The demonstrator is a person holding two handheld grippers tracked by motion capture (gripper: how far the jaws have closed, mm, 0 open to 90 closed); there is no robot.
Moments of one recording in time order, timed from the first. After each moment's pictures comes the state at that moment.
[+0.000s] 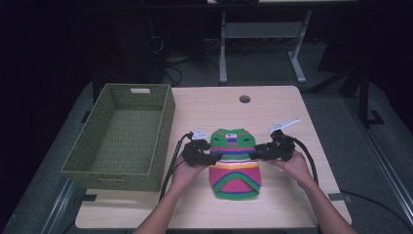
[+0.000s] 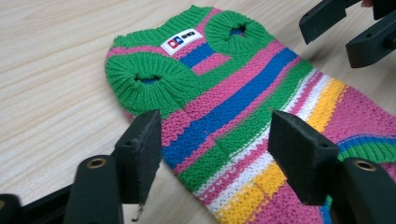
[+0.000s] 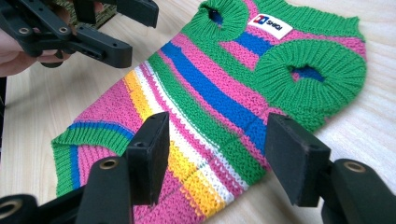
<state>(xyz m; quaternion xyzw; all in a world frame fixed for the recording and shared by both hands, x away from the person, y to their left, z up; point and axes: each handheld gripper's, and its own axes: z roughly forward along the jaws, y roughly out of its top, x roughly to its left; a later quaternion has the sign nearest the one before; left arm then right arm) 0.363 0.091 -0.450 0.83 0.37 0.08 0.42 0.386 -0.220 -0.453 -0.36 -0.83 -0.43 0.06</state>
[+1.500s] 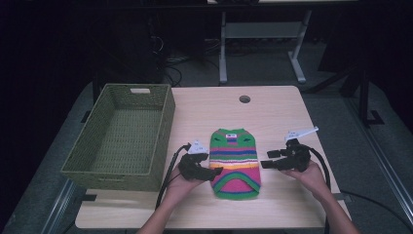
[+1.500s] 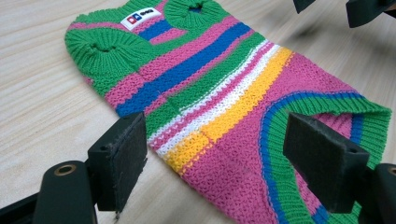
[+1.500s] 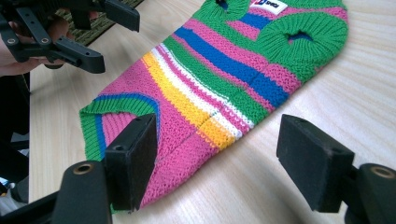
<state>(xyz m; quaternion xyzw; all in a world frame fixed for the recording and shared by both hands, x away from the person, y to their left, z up) 0.320 0.099 -0.450 0.84 0.34 0.07 0.43 0.352 -0.256 -0.452 -0.36 -0.81 -0.45 0.05</state>
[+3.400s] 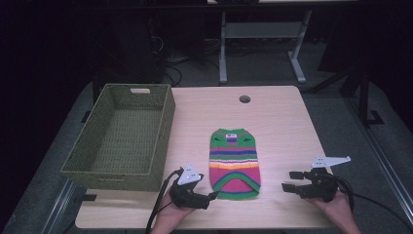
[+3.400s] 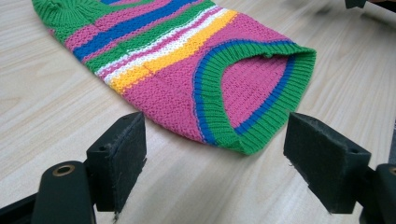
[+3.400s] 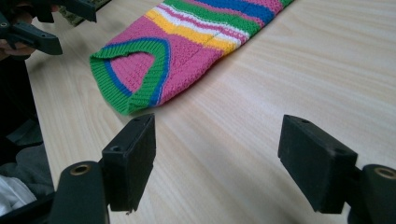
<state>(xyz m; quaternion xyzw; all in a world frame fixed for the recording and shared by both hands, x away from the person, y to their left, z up) 0.246 0.118 -0.454 0.84 0.32 0.08 0.44 0.267 -0.305 -0.464 -0.39 -0.80 -0.45 0.00</state>
